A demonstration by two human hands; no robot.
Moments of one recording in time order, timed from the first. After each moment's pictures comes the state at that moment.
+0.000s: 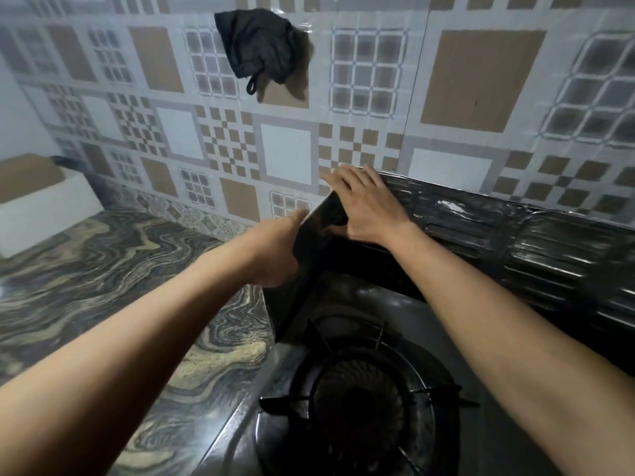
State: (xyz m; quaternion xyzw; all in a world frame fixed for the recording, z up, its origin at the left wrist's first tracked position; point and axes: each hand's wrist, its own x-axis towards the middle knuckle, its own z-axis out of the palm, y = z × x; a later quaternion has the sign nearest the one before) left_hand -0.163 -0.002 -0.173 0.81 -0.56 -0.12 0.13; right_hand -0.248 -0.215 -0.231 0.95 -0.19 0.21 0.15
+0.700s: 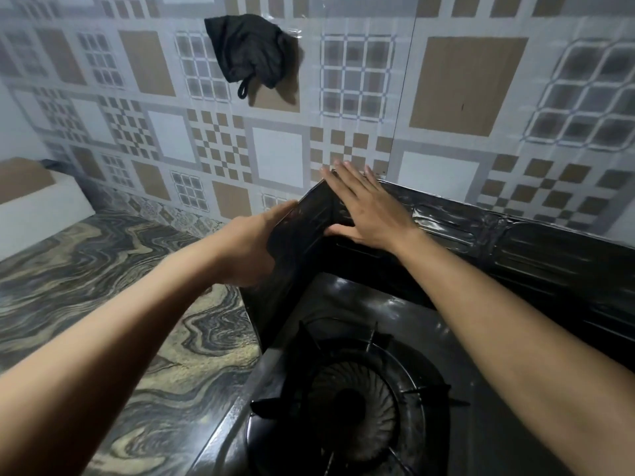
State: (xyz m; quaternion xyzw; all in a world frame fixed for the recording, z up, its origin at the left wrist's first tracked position) left_hand -0.148 0.012 -0.164 0.79 -0.58 -0.13 0.14; right_hand -0.273 -0.217 -0.227 0.95 -0.16 0.21 0.16
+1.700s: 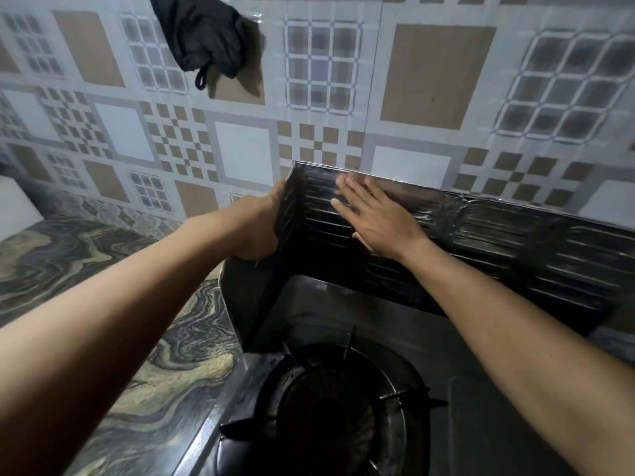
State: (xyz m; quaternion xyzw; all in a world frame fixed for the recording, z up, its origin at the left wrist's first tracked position) left_hand -0.148 -0.062 -0.169 0.80 -0.59 -0.10 0.07; right_hand -0.322 -0.259 -0.258 0.90 -0.17 0.11 0.39
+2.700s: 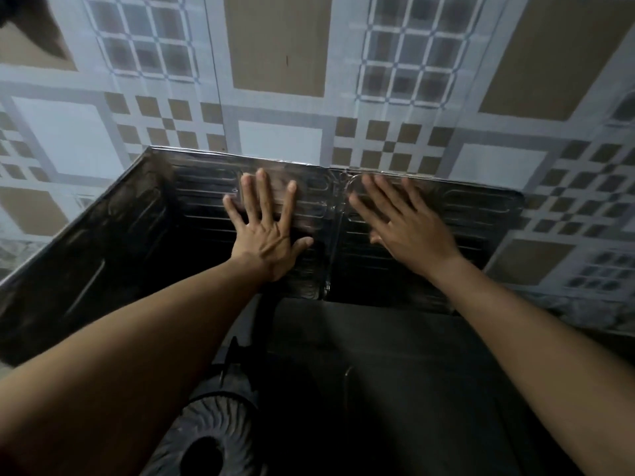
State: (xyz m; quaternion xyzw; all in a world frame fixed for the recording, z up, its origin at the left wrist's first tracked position) left_hand -0.274 -0.214 -0.294 0.74 -0.67 0.05 0.09; right_hand -0.535 -0.281 -0.275 0.84 -0.32 0.08 0.43
